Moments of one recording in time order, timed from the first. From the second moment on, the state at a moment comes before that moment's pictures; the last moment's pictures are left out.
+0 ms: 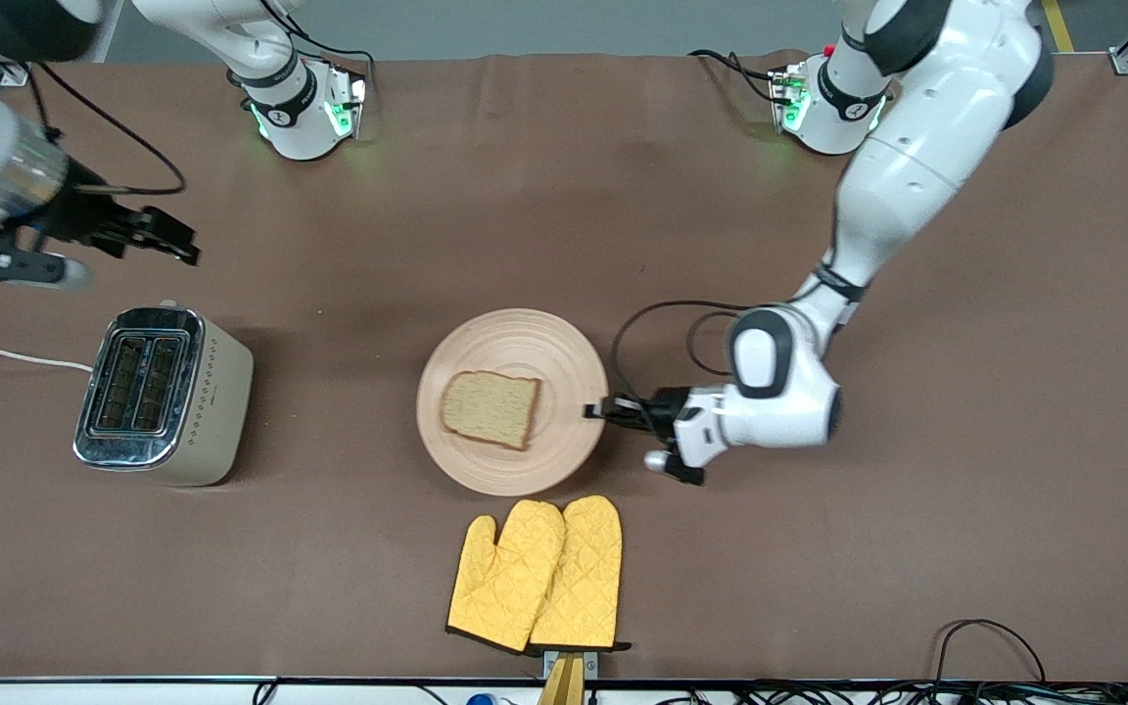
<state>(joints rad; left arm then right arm) -0.21 0.94 -0.45 -1.42 -0.94 2.39 0.40 0.19 -0.09 -0.05 -1.85 0.06 1.71 0.27</state>
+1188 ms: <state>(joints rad) -0.36 1.09 -0.39 -1.21 -0.97 2.40 0.28 0.38 0.28 -0.05 -2.26 0.07 2.63 0.56</state>
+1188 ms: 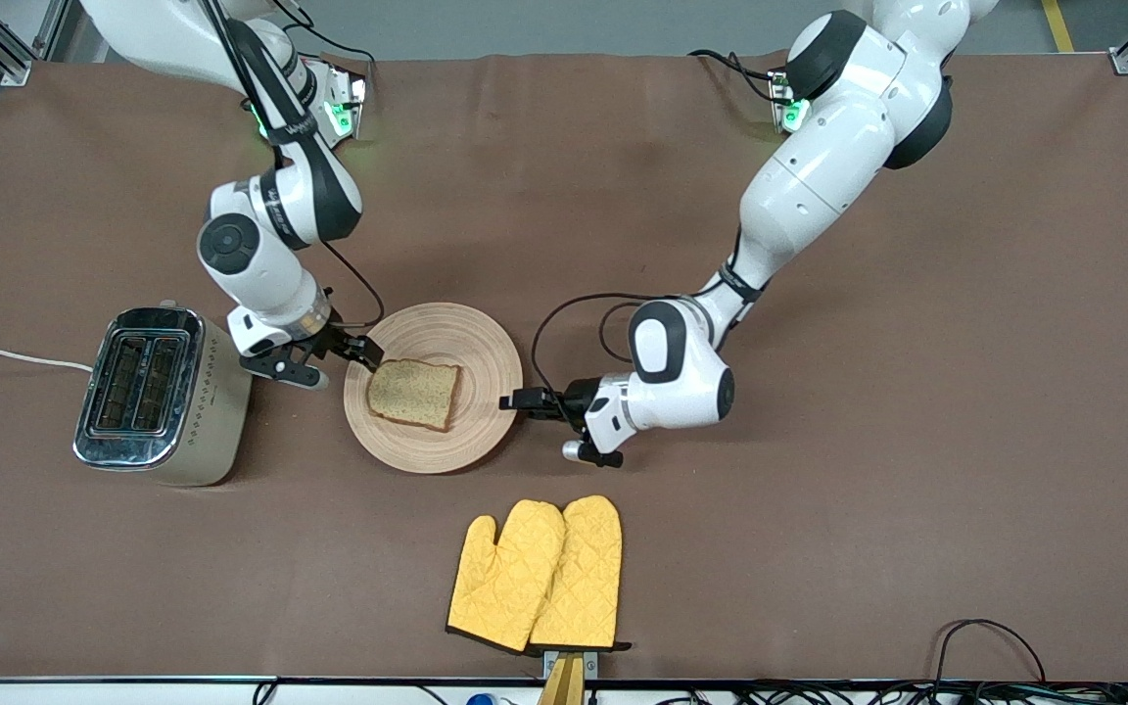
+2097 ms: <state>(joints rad) 0.04 0.82 -0.35 -1.13 -0.16 1.72 0.27 0.41 0.37 -0.05 -2.21 0.09 2.65 0.58</state>
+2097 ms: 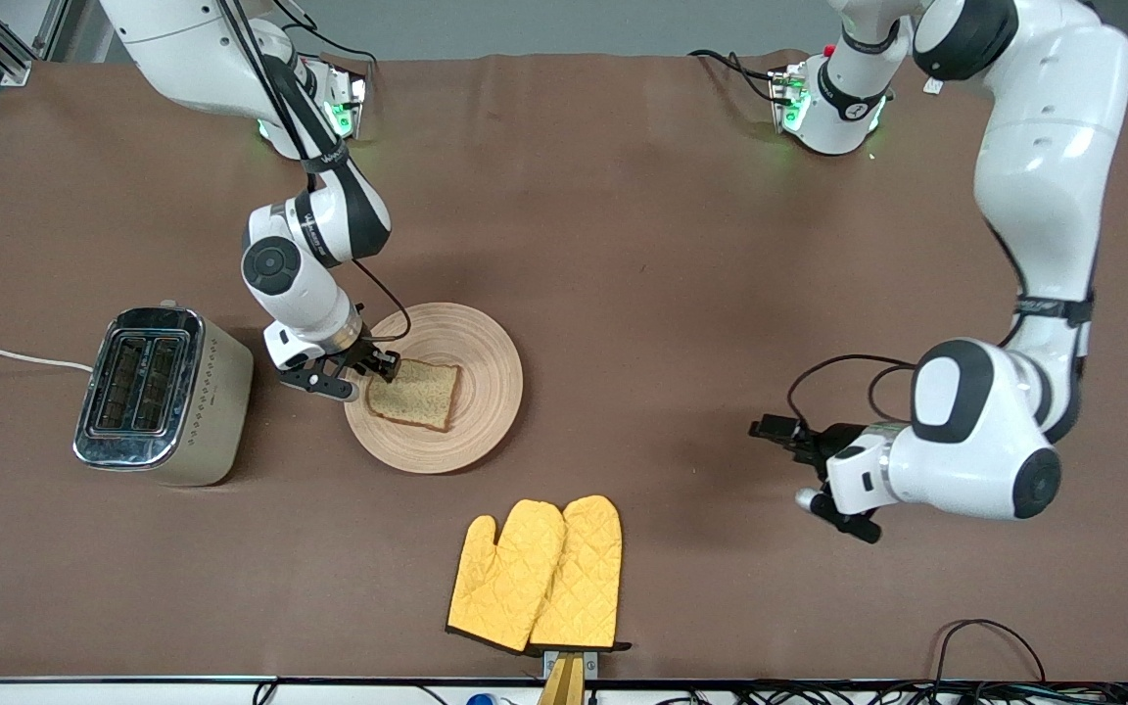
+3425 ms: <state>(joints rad) 0.04 0.30 -0.23 -1.11 0.09 1.51 0.06 0.44 0.41 -0.05 -1.95 0.08 2.18 0.58</state>
